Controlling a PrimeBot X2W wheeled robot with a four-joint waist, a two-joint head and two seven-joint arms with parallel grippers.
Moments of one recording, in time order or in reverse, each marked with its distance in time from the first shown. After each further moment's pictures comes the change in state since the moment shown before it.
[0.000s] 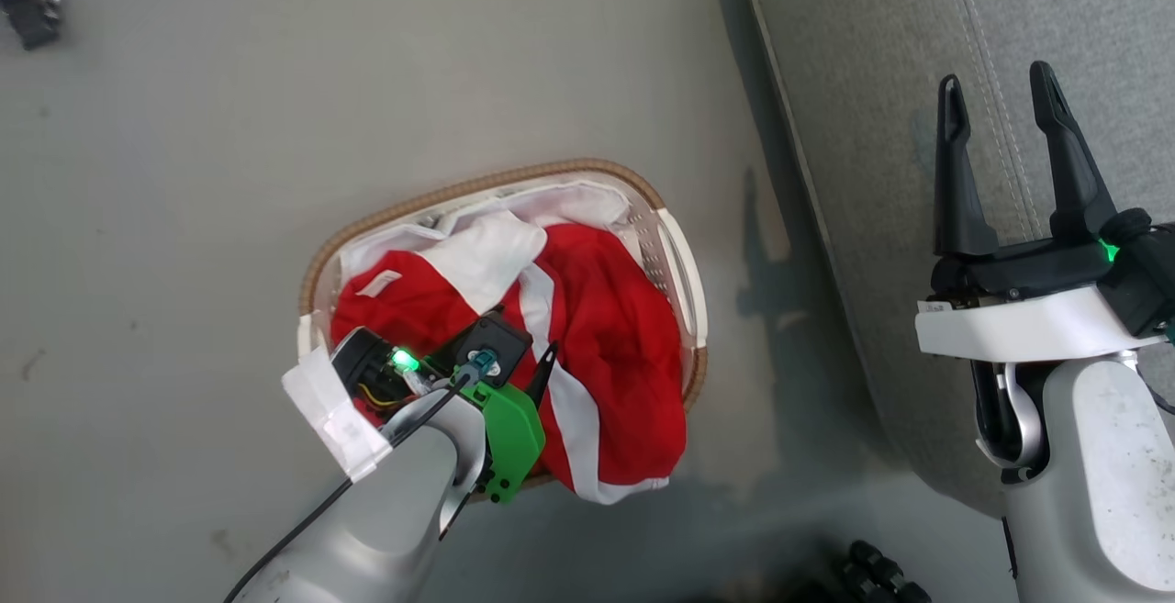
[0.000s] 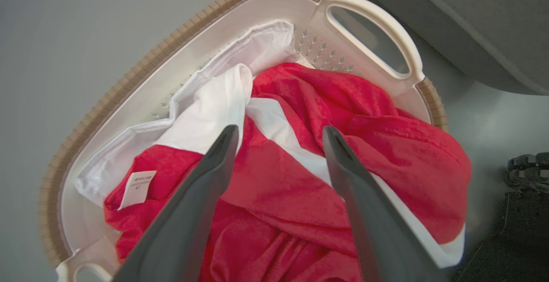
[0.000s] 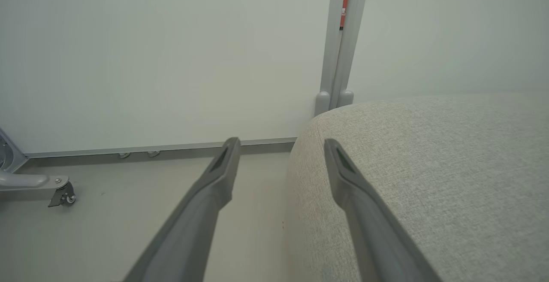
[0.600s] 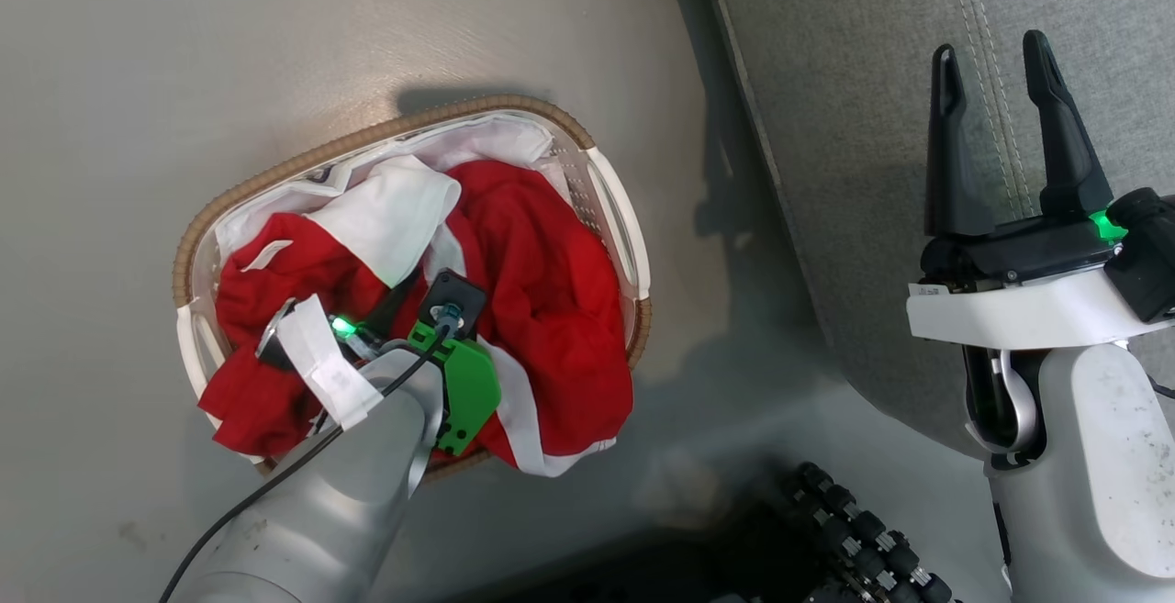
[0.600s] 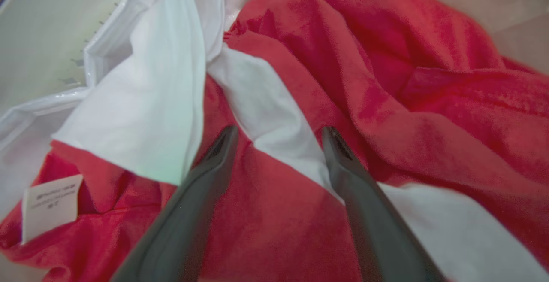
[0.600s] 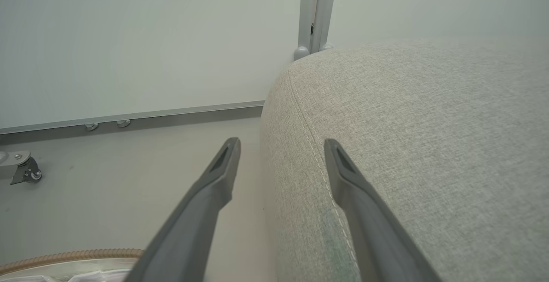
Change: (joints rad) left arm -0.132 0.000 -0.111 0.184 -0.081 0.185 0.047; right arm -0.034 0.000 0.032 -0.022 0.064 0.000 0.000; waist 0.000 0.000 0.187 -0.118
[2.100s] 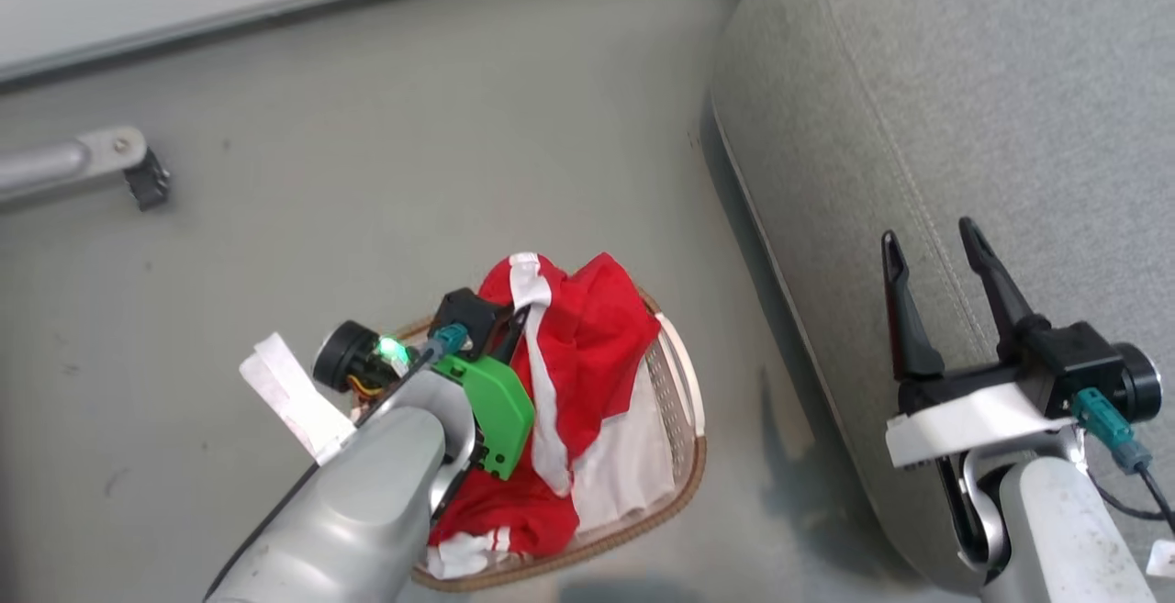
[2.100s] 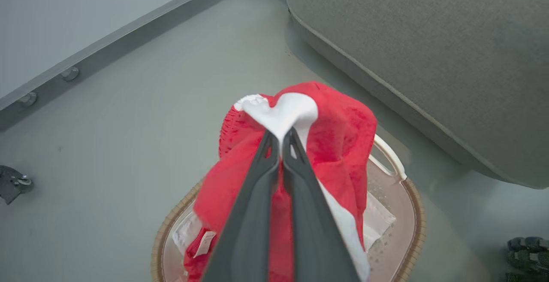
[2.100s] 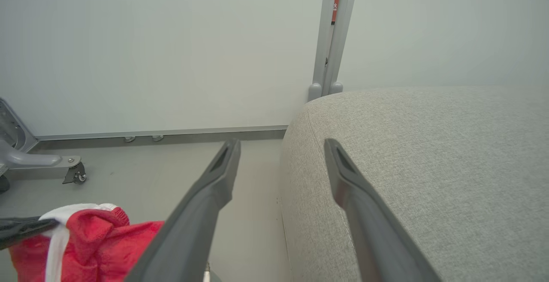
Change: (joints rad) left arm 0.069 0.023 -0.048 -0.151 -0.226 -0.170 -0.107; right arm 0.176 0.001 -0.010 0.178 -0.120 0.000 0.000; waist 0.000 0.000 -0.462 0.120
